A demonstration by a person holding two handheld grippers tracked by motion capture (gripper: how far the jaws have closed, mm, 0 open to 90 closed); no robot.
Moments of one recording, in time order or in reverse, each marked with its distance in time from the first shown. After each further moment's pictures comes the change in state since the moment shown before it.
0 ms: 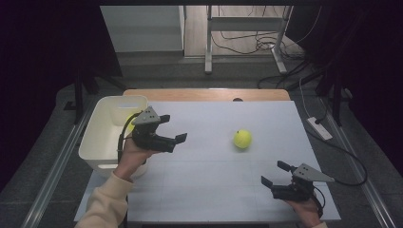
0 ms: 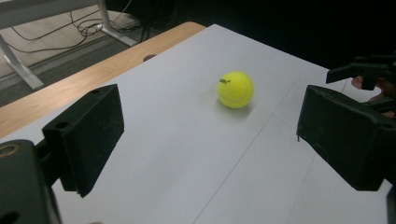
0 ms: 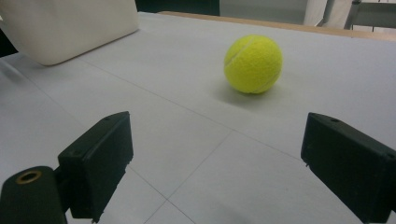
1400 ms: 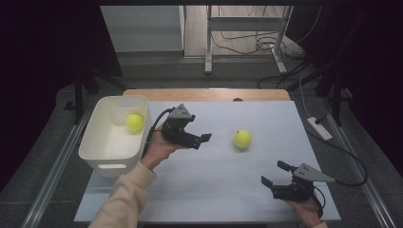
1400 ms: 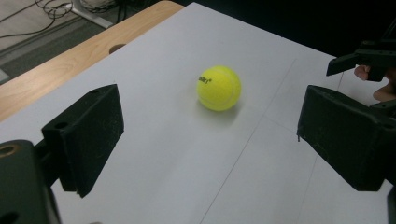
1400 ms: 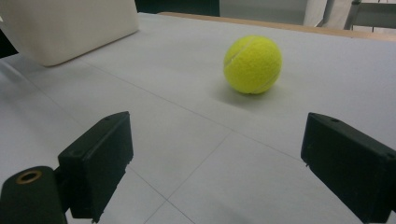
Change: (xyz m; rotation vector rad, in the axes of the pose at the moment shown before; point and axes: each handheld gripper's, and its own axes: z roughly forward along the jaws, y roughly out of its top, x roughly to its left) left arm -0.015 0.022 0.071 0.100 -0.066 0.039; right arm -0.001 0.000 -0.001 0.000 0.002 0.003
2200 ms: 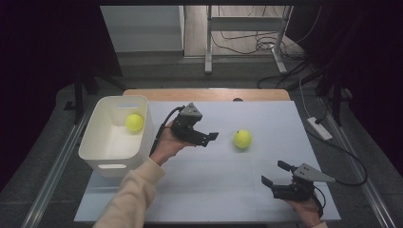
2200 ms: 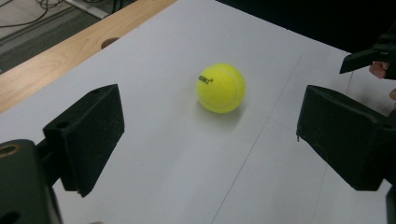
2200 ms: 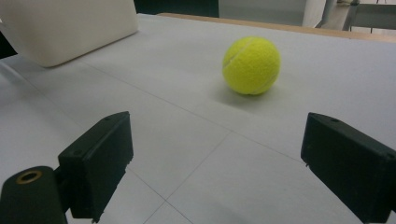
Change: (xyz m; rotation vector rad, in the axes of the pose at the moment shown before) left arm 0.002 0.008 0.028 0.038 -0.006 -0.002; right arm 0.000 0.000 0.000 -0.002 -0.003 0.000
